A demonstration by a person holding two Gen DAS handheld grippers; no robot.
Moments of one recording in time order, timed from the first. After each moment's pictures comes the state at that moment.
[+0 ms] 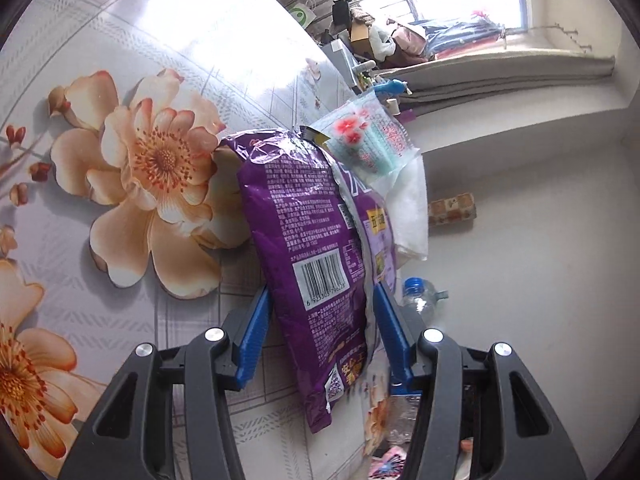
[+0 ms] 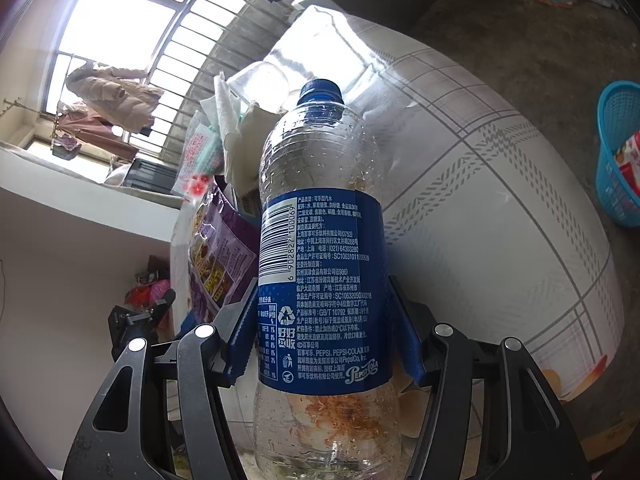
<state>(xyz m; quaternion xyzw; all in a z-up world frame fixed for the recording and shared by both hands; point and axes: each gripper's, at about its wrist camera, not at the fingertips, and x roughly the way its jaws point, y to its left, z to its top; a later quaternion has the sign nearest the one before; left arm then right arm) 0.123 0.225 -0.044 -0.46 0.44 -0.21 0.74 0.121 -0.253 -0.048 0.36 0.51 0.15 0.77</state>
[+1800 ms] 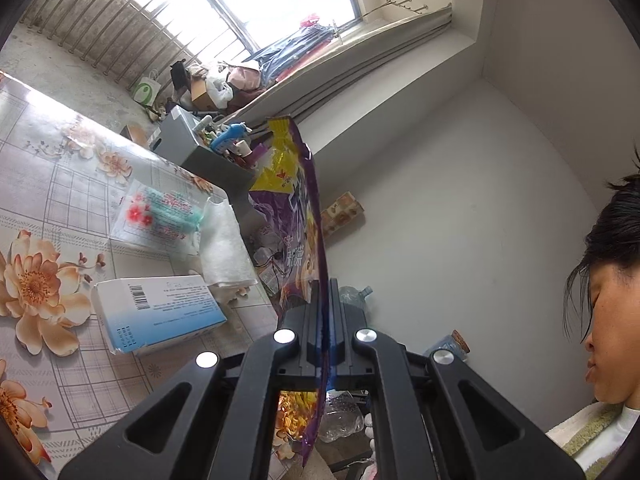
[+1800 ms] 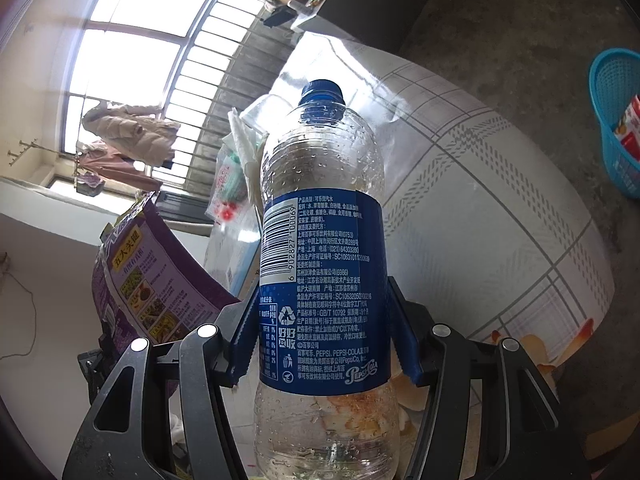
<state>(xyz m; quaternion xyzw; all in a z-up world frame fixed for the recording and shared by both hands) 0.071 0.186 0.092 -0.35 0.25 -0.39 0.81 0.095 -0.281 -0.042 0.43 0.47 0.16 0.75</state>
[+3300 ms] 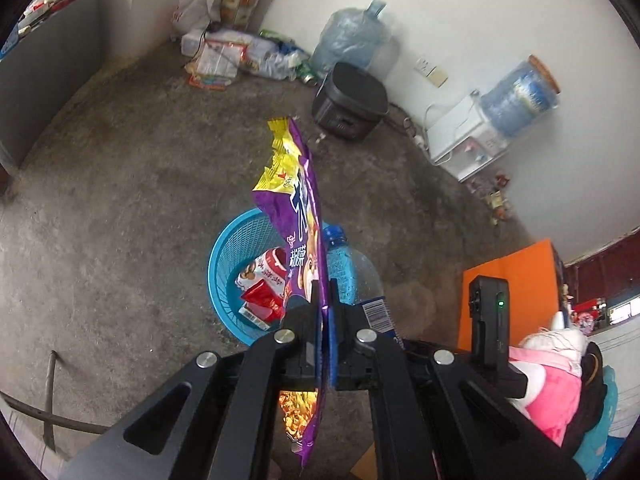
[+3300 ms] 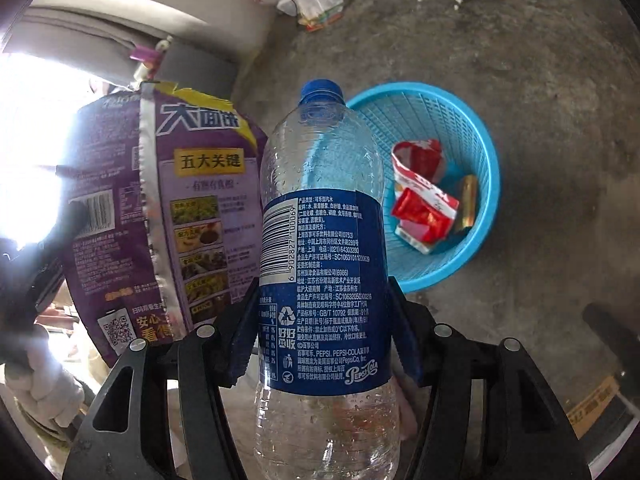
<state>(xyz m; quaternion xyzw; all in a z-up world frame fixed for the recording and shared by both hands) 0.243 -0.447 -0.062 0.10 0.56 -0.47 0.67 0.054 -0.577 -0.189 0.48 0.48 -0.11 0.72</state>
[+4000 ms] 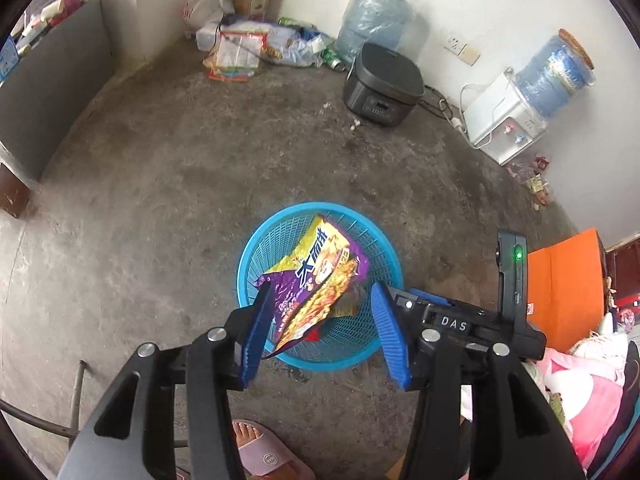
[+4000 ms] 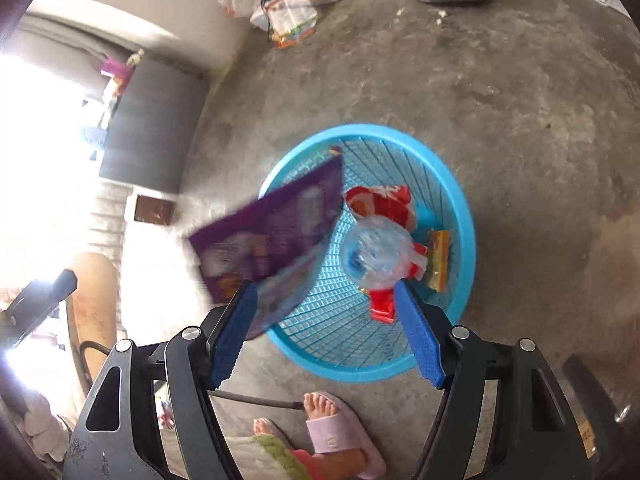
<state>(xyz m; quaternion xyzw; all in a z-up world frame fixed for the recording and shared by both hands) 0.260 -0.465 -0.082 0.16 0.55 -0.45 0.69 0.071 -0.623 -0.223 0.47 0.46 -0.15 0.74</state>
